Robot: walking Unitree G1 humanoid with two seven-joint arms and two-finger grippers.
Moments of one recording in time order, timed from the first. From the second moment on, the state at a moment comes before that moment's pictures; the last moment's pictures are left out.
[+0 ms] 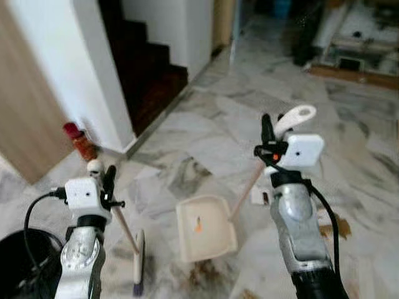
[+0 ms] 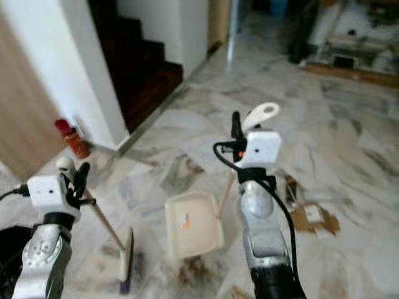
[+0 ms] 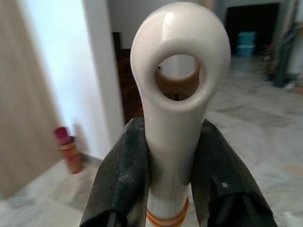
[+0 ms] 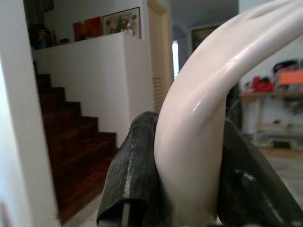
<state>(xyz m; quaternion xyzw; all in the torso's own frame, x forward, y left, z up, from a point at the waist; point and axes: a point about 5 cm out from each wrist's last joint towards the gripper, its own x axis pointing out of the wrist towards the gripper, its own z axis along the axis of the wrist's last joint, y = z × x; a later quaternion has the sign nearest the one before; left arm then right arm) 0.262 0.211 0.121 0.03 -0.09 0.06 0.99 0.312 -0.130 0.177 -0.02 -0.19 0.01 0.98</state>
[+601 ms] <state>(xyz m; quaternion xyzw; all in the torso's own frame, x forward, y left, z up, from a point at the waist) 0.268 0.212 0.130 0.00 -0.11 0.06 0.99 0.311 -0.125 0.179 -0.04 -0.19 0.03 0.98</state>
